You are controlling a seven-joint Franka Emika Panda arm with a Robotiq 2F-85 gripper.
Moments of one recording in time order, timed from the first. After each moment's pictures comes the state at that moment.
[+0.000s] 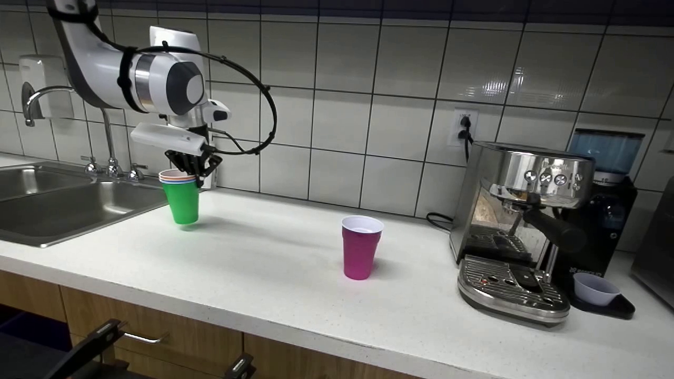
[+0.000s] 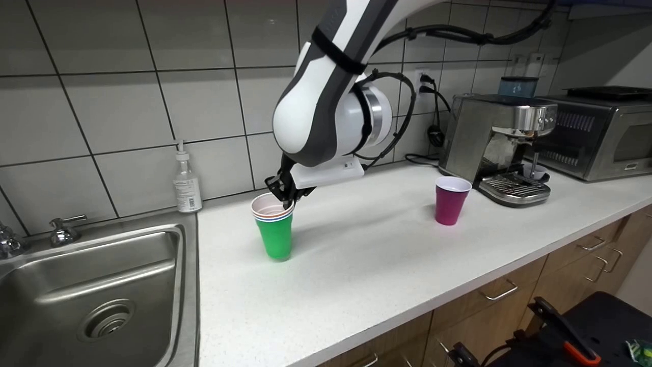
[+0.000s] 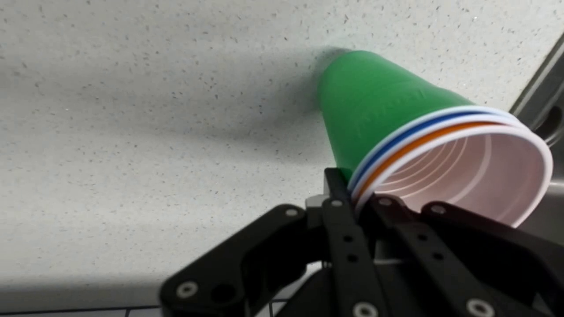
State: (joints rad) arm 0.25 0.31 0.11 -2.29 0.02 2.98 0.11
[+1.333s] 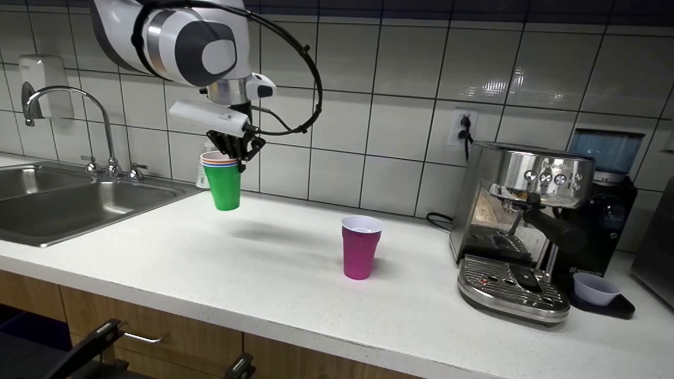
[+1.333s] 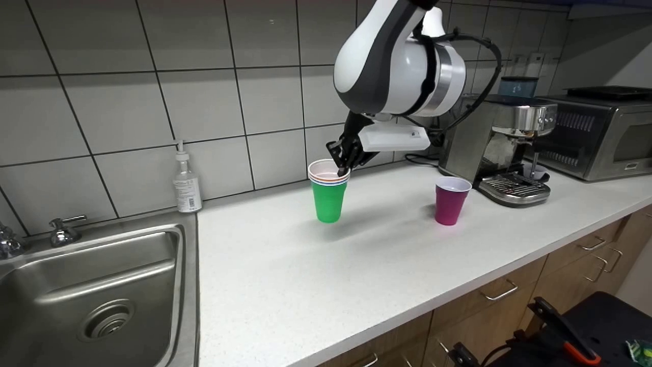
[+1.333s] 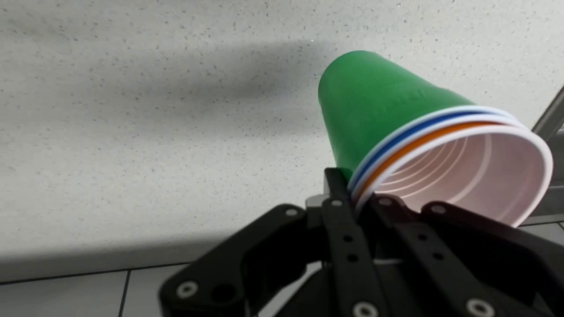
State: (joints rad) arm 0.06 0.05 0.11 -2.50 0.28 2.99 -0.17
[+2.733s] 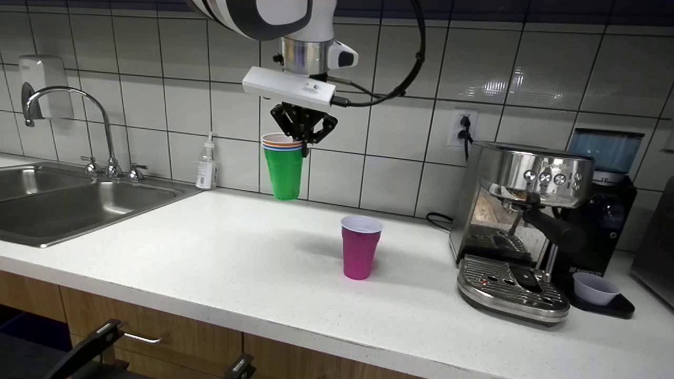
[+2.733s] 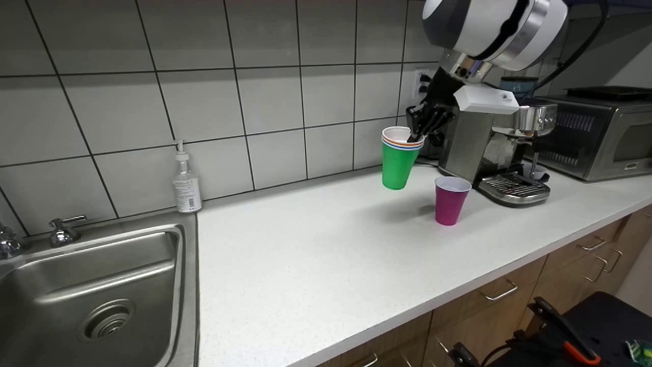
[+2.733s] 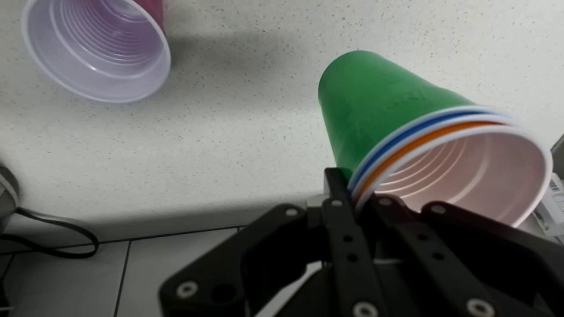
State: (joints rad) arm 0.04 -0.18 -0.20 -2.57 0.45 2.80 -0.60
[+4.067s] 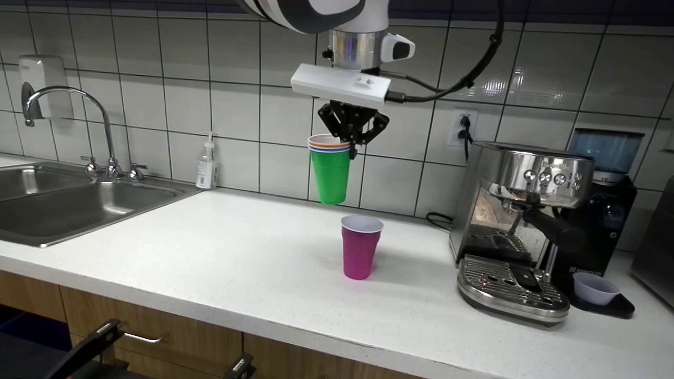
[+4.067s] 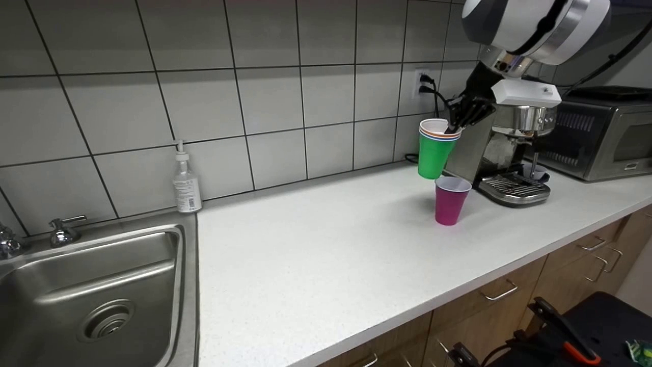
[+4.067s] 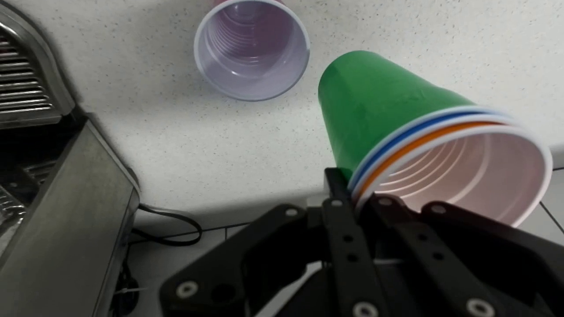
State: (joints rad) arm -0.04 -0.19 -0.32 -2.55 0.38 2.80 -0.60
